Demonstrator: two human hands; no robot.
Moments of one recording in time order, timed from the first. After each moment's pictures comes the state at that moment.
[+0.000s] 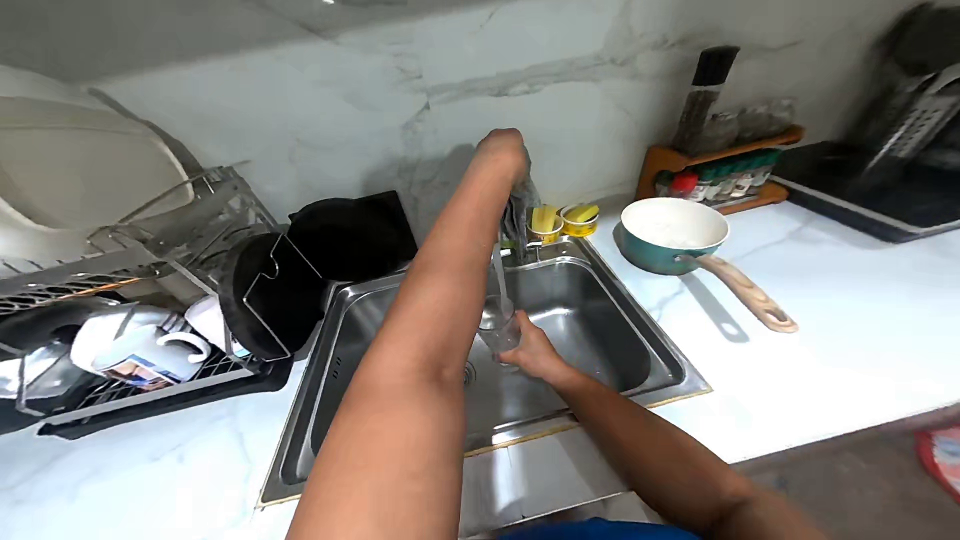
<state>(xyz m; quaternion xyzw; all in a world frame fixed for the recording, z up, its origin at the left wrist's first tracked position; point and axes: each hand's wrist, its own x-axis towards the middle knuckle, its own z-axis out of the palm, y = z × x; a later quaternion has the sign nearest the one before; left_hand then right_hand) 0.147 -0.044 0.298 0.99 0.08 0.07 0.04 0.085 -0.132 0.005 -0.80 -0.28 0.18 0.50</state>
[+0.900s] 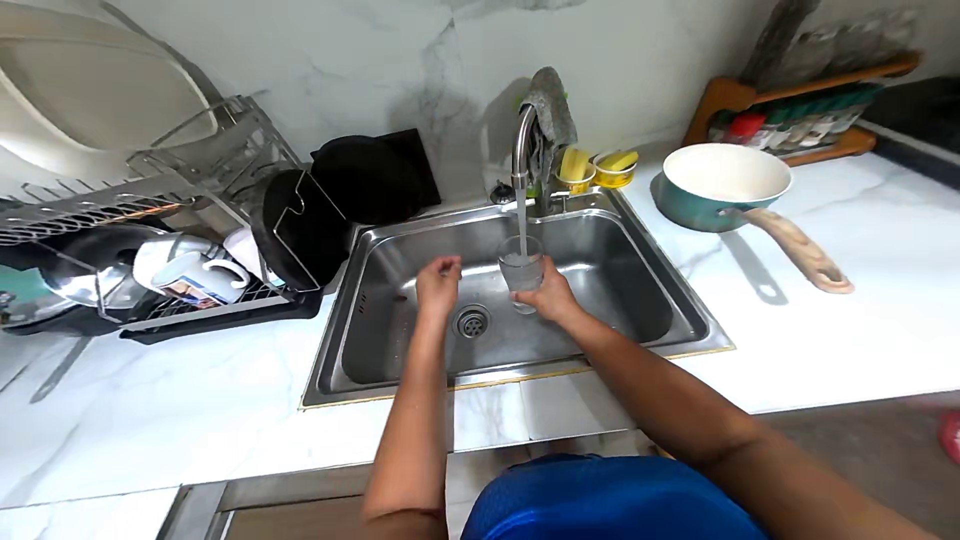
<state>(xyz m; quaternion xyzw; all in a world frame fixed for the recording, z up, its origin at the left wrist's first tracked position) -0.028 0.054 0.052 0.82 0.26 0.23 0.46 0.086 -0.129 0.005 -0.80 -0.22 0.18 0.53</state>
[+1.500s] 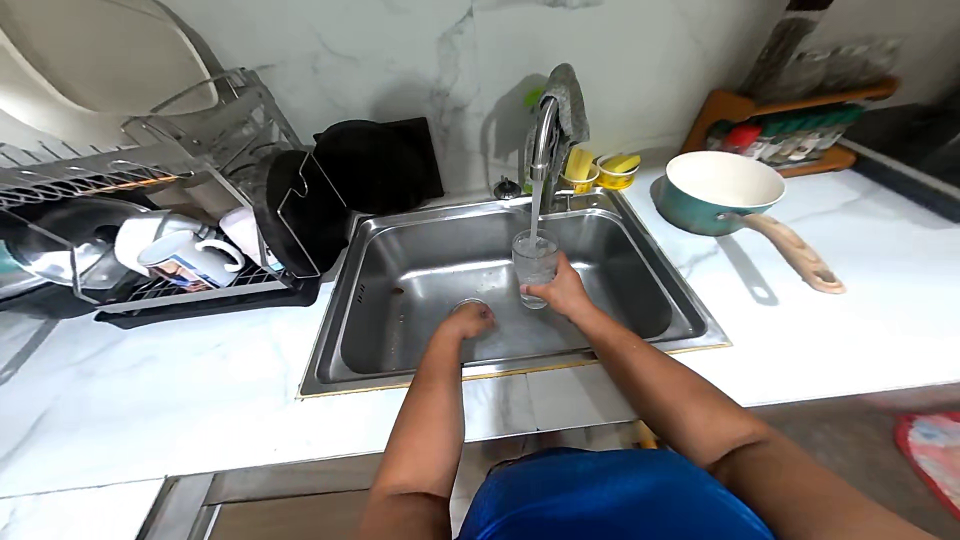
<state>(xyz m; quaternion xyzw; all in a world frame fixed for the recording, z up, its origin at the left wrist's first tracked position) -0.024 0.065 -0.023 0.90 0.15 -0.21 0.34 0.086 -0.133 0.002 -0.80 -0.20 0.15 0.55</state>
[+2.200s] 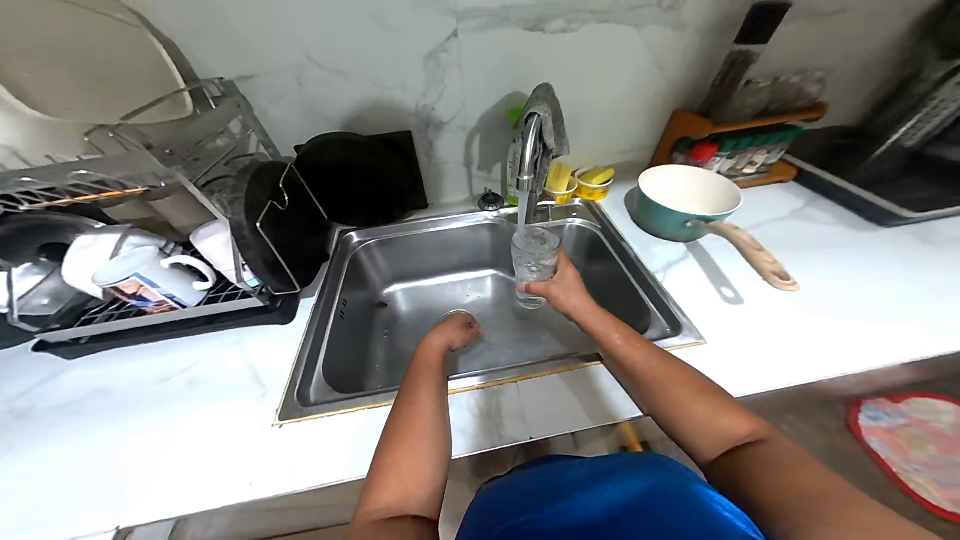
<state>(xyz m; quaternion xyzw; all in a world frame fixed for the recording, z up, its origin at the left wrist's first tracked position) -0.026 0.070 -0.021 0.90 0.15 -0.22 0.35 0.094 -0.150 0.020 -0.79 -0.19 0.12 0.57</state>
